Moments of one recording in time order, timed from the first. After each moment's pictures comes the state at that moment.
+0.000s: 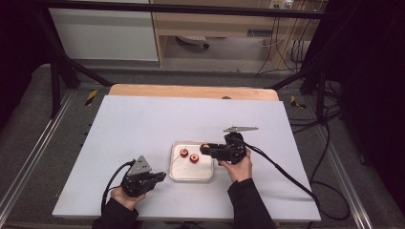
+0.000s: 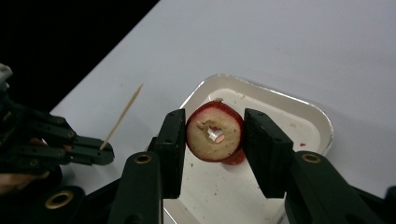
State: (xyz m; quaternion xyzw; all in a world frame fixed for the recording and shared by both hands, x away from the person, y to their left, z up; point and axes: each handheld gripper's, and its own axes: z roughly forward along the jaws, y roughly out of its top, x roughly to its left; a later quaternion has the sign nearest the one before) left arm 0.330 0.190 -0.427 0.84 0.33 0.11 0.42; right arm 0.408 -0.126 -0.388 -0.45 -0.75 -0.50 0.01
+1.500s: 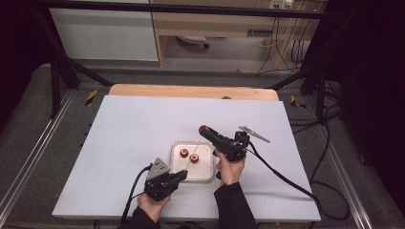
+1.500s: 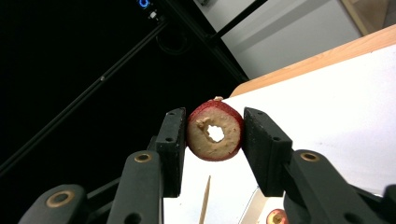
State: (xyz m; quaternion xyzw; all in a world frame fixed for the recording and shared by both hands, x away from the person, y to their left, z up) left arm 0.316 0.125 -0.427 0.76 0.39 0.11 0.50; right arm 0.401 -0.125 -0.388 -0.48 -0.54 -0.69 0.02
